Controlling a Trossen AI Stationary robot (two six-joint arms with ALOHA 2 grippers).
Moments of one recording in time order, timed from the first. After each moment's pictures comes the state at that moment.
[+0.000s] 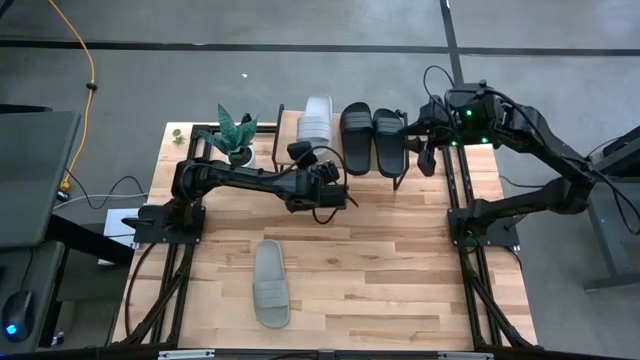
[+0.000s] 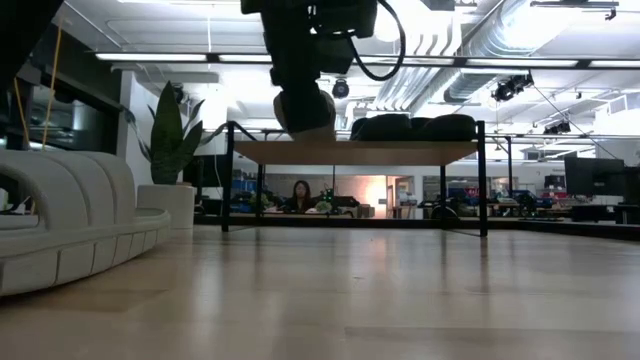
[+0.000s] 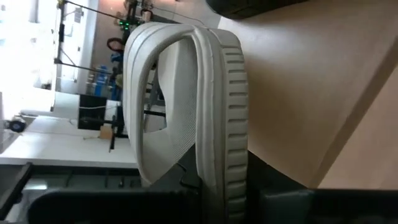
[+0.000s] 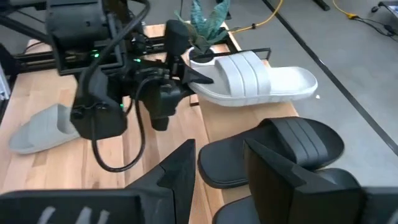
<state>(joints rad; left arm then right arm) 0.12 2.01 1.67 -1.03 -1.25 -0.11 -0.34 1.14 1.61 -1.03 -0.06 -0.08</state>
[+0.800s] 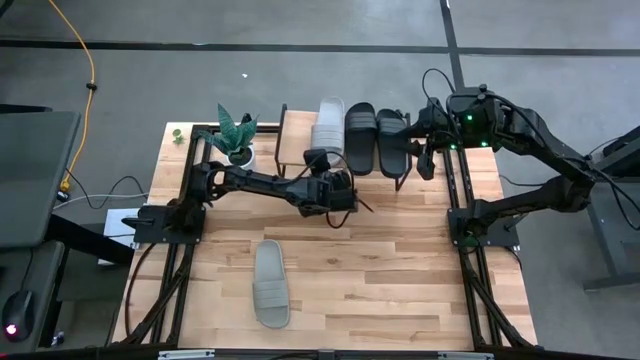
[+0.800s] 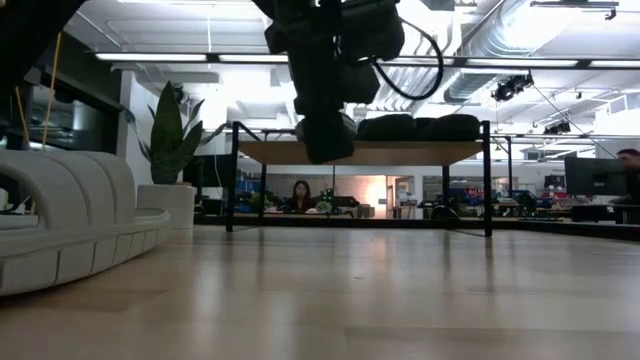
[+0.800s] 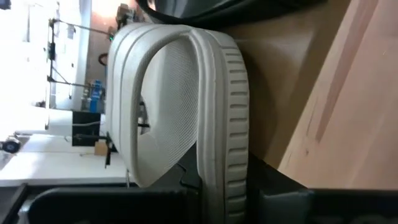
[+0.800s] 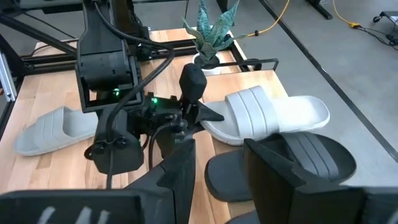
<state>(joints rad) 0.11 2.13 1.68 -0.77 -1.20 0.09 -0.29 1.14 1.61 -1.01 -0.03 -0.07</state>
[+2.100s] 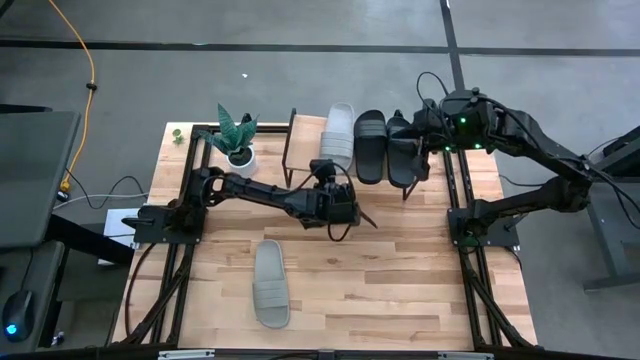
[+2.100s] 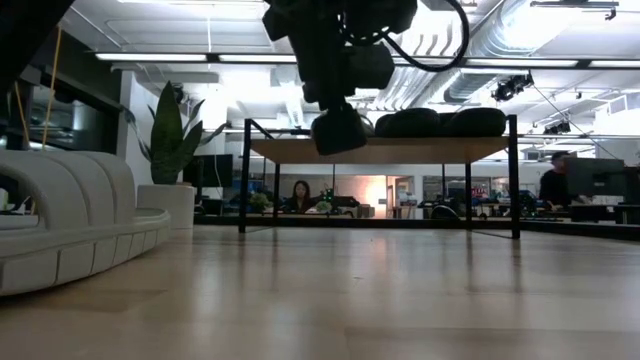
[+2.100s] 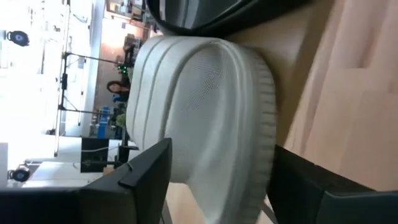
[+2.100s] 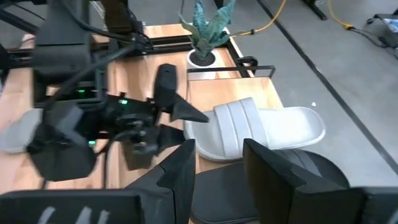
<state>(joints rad) 0.03 2.13 1.68 -0.69 -1.23 0.19 -0.29 1.14 1.56 -0.96 -0.01 -0.09</state>
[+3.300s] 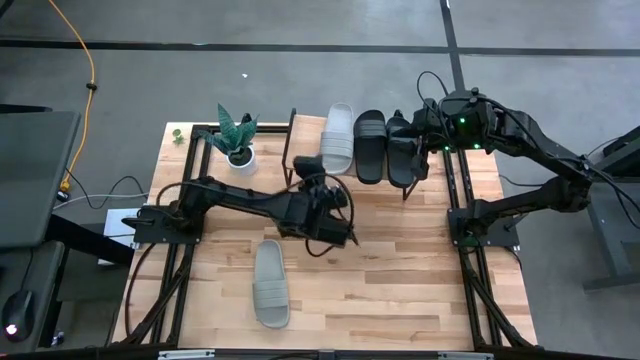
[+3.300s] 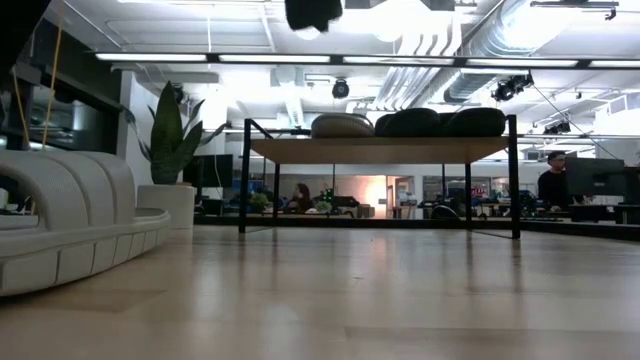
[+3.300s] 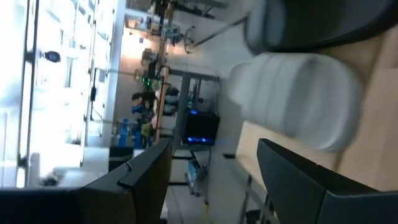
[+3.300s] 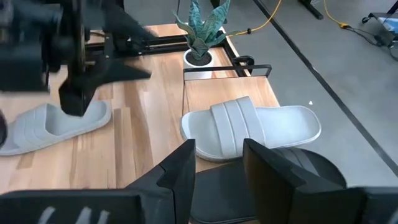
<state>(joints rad) -0.12 2.13 2.22 -1.58 -1.34 -0.16 -0.29 1.14 1.56 -0.96 0.01 -0.09</state>
